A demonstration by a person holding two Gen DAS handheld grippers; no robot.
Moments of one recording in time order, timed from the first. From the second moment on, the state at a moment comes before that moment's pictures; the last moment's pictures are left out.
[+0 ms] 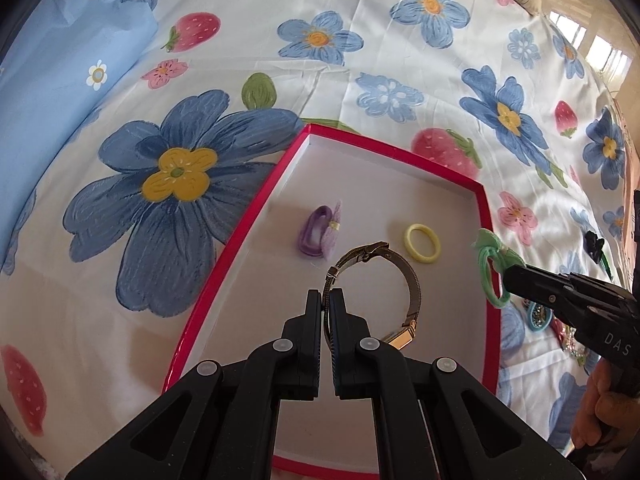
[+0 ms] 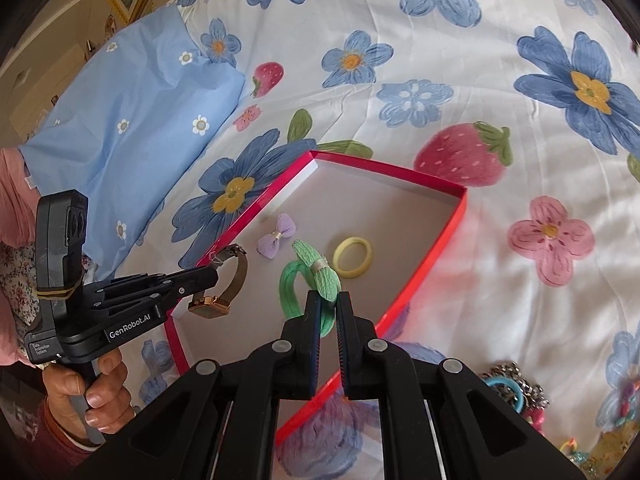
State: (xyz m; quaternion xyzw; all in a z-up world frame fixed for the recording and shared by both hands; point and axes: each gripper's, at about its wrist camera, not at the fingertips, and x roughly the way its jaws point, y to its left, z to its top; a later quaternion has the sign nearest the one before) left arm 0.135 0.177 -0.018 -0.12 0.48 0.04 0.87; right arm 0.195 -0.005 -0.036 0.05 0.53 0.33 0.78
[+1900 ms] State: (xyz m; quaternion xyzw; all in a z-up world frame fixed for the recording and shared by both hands) left arm 0.125 0.176 -0.005 -0.13 0.46 0.07 0.87; right arm 0.187 -0.018 -0.024 0.05 0.50 0.31 0.80
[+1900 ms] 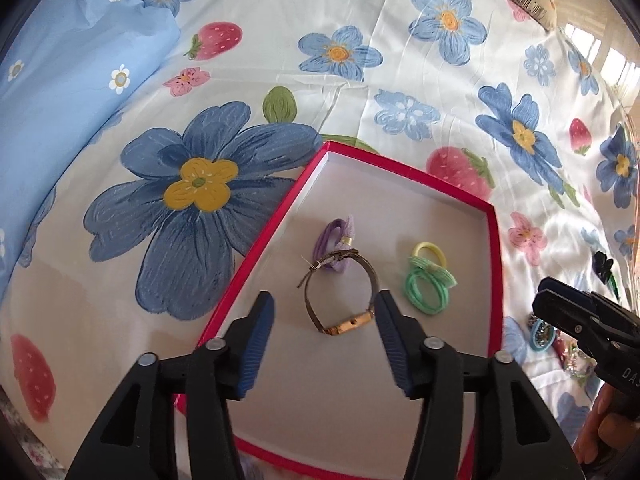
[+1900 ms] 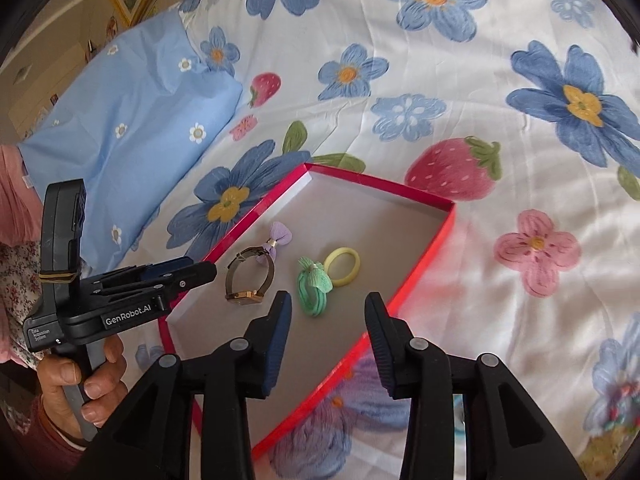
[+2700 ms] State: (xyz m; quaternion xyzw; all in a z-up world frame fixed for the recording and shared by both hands) left arm 0.081 0.092 0.031 -0.11 0.46 -0.02 0.88; right arm 0.121 -0.179 0.012 0.09 0.48 0.19 0.85
